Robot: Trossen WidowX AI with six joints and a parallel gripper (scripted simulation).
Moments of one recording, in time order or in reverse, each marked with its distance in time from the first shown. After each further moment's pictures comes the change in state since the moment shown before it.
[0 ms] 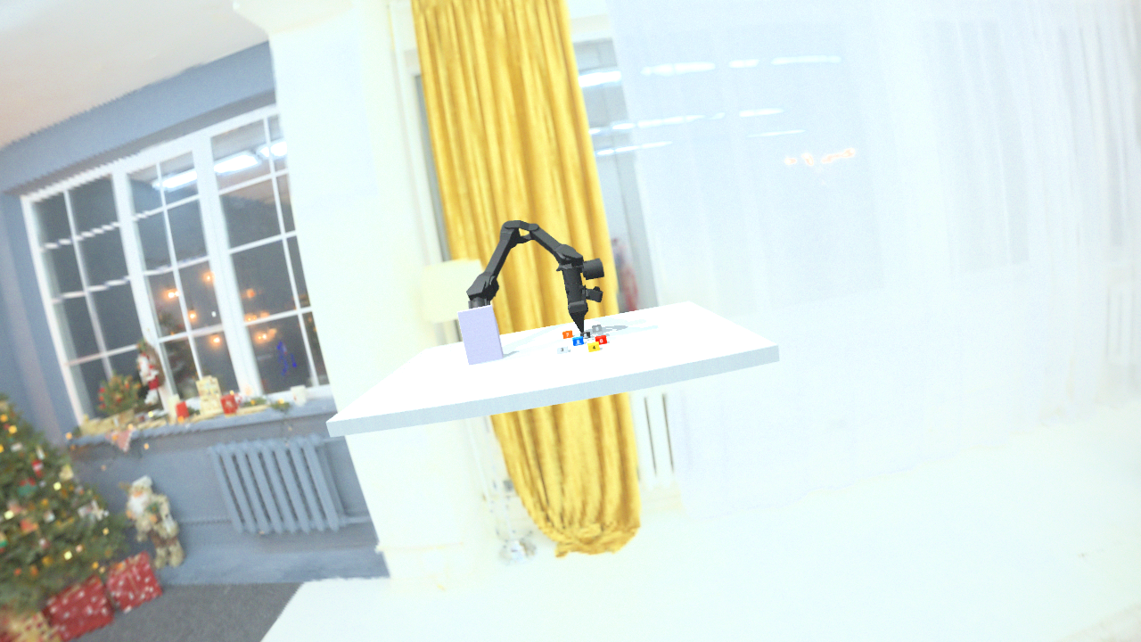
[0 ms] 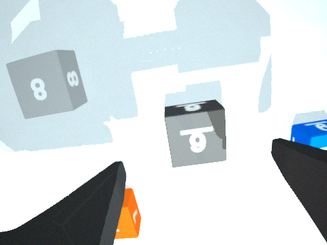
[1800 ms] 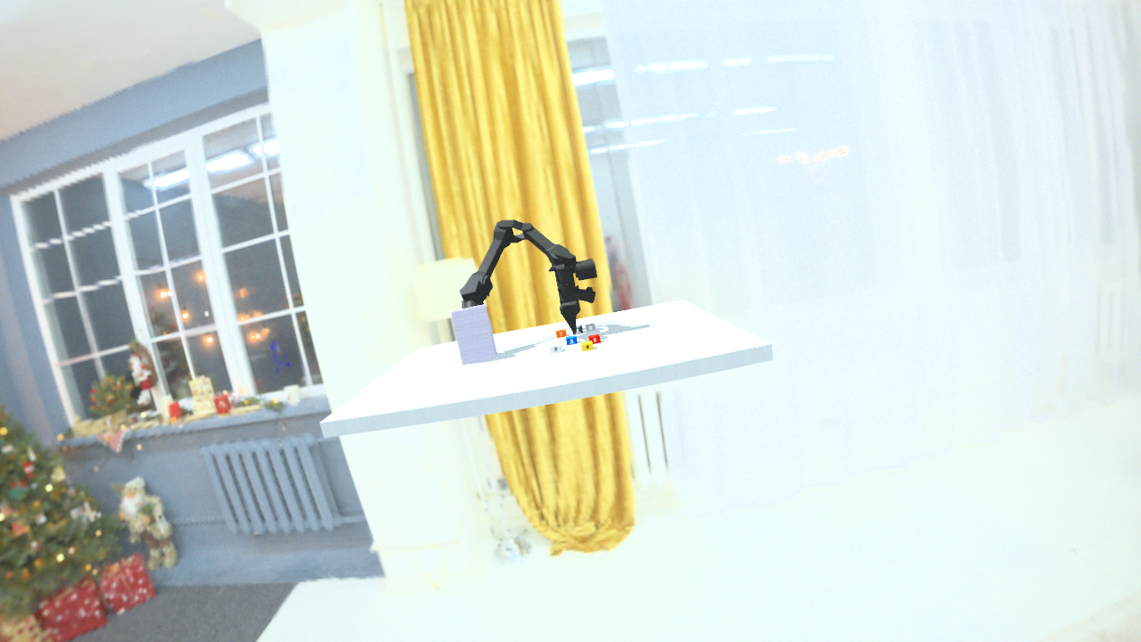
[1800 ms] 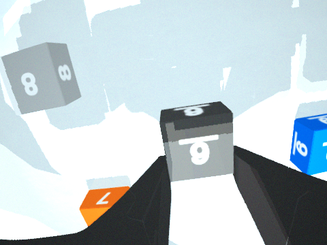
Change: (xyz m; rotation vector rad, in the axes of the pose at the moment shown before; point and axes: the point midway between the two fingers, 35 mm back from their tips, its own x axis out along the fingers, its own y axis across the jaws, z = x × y) arm 0.003 -0.001 -0.005 0.012 0.009 0.003
